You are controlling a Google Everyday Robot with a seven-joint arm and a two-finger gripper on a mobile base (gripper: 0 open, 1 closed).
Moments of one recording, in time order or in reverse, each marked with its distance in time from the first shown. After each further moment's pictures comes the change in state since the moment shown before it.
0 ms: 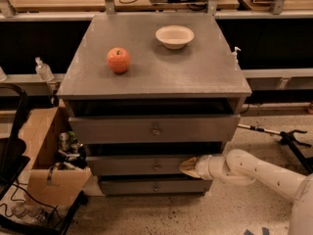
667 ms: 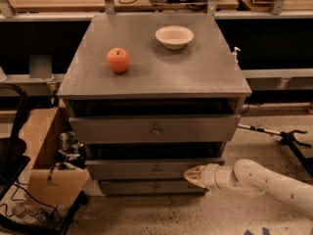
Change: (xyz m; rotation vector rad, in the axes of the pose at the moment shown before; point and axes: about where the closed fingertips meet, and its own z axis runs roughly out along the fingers) arm 0.013 0.039 -0.025 -0.015 0.001 0.020
